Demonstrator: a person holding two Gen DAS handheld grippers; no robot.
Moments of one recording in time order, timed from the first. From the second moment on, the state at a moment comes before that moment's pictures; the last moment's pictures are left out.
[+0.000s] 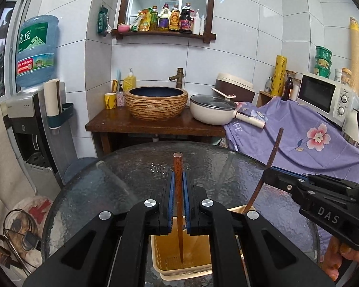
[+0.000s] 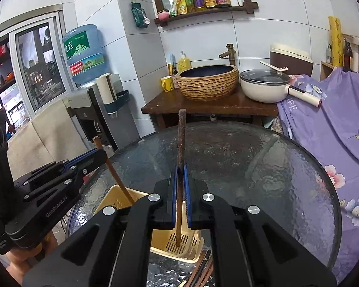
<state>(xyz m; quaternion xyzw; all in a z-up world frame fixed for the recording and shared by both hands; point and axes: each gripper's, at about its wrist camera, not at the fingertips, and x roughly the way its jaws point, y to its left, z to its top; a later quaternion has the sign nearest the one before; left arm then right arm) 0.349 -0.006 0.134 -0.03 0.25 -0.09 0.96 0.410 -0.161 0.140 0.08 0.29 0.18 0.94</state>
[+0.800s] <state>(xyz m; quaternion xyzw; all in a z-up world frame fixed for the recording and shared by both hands) 0.234 0.019 0.003 0.00 0.38 -0.09 0.92 0.302 -0.211 0.002 0.06 0.39 0.10 0.91</state>
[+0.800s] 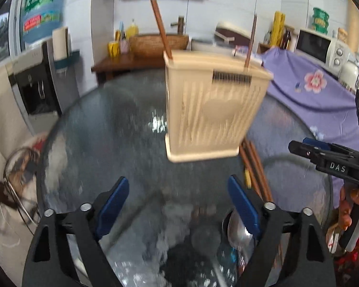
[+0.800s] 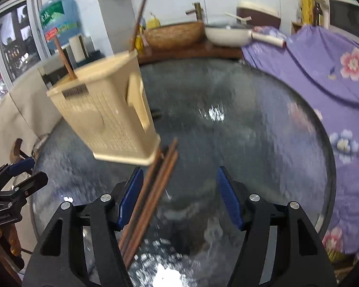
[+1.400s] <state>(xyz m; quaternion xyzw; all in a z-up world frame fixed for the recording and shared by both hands) 0.191 0.001 -0.047 0.00 0.44 -0.13 0.89 0.289 -0.170 -0.042 0.04 0.44 0.09 0.89</state>
